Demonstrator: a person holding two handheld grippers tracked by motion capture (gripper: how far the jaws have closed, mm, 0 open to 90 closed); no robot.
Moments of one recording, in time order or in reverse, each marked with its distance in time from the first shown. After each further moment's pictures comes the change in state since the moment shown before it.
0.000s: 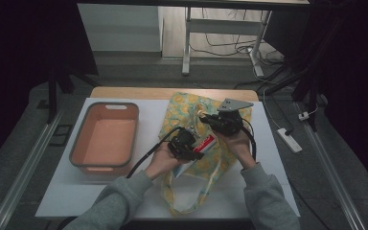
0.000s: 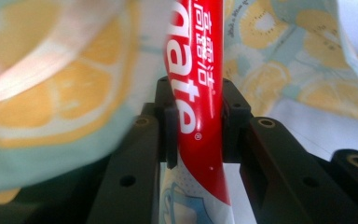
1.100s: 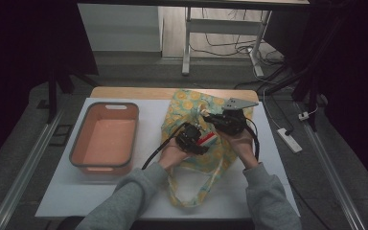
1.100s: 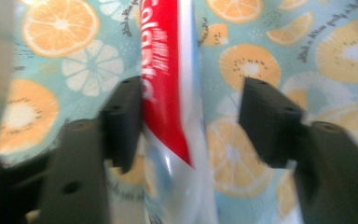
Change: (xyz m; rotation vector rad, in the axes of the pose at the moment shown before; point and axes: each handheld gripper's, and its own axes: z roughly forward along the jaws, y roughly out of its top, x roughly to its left) left arm 0.029 0.007 0.030 -0.020 0.138 -0.037; right arm -0.010 -0.005 -0.005 -0.002 -0.008 0.049
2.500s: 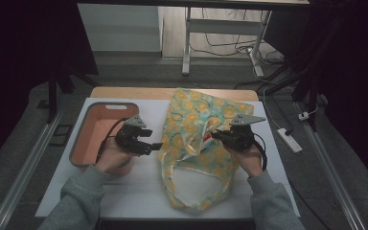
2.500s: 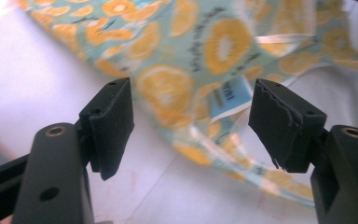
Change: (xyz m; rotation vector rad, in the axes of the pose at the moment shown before) left arm 0.059 -0.089 -0.149 -0.145 0.007 -0.011; right arm 0.014 -0.040 -0.028 0.084 -0.002 0.064
